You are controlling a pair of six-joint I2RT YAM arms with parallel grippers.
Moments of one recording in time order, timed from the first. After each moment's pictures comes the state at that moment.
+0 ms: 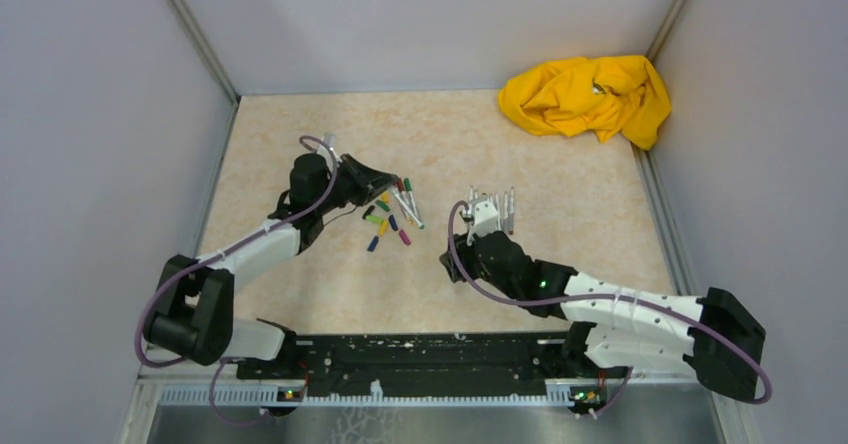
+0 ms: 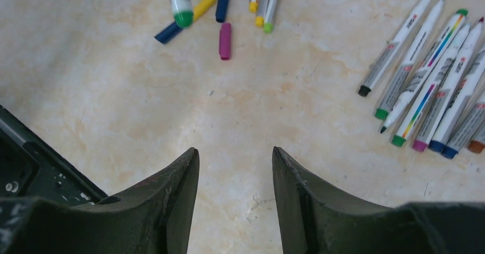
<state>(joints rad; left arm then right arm) -0.36 1.37 0.68 0.41 0.35 -1.13 1.06 0.99 0.48 0.00 0.33 0.45</state>
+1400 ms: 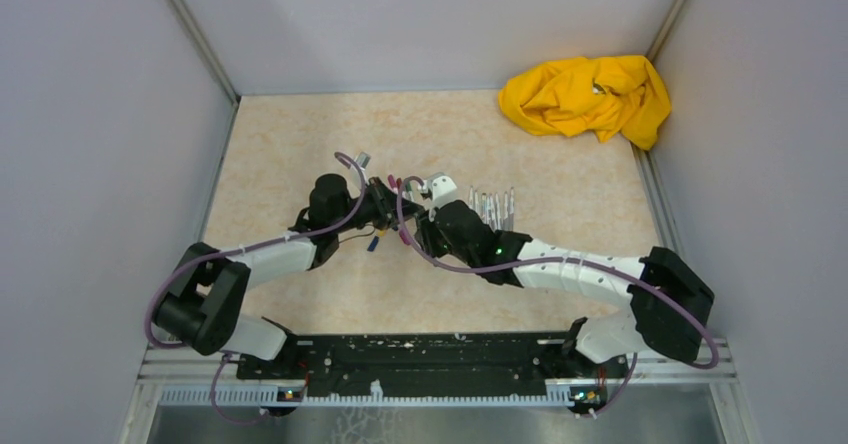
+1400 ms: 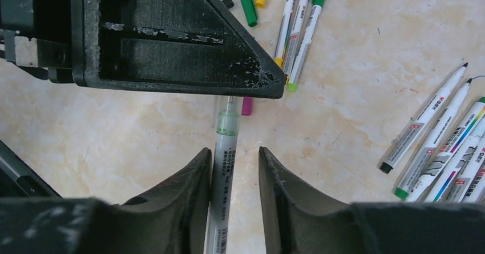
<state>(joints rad) -0.51 1.43 0.58 0.62 0.52 -1.10 1.02 1.33 0.80 0.02 0.28 0.33</state>
